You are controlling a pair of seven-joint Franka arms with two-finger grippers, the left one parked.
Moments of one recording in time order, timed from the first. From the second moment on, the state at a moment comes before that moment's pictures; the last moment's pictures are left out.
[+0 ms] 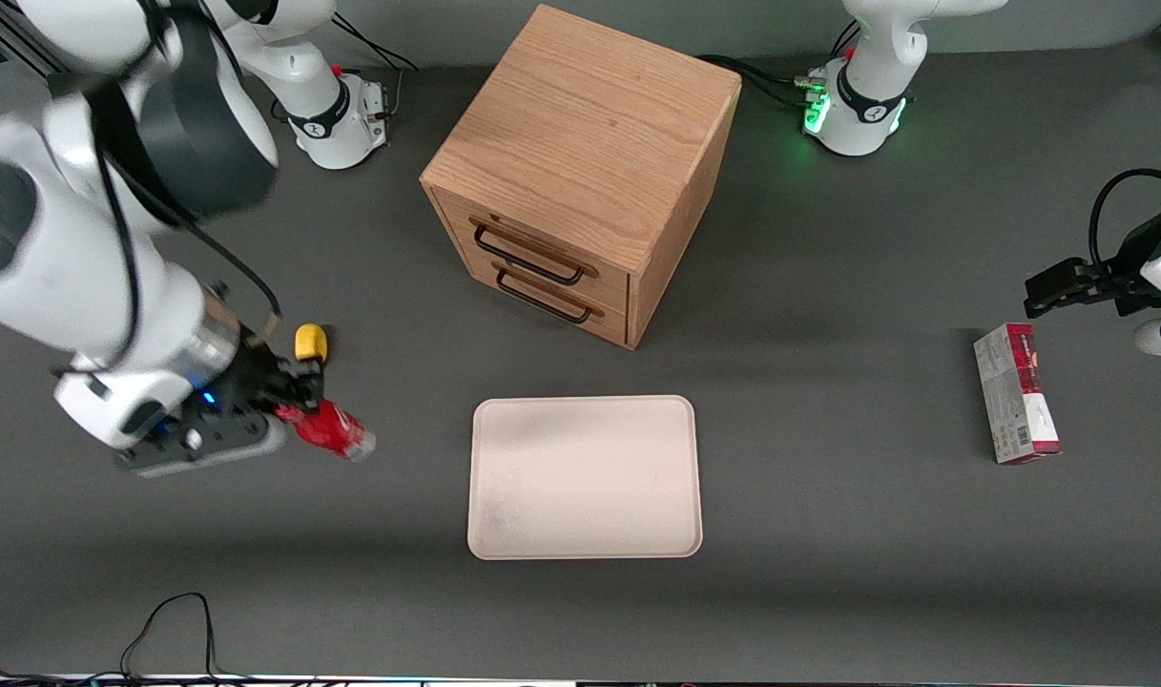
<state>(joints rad) 0.26 0.54 0.09 -0.85 -0.07 1.45 0.15</state>
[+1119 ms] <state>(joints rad) 0.40 0.67 0.16 -0.91 -0.14 1.66 0.21</state>
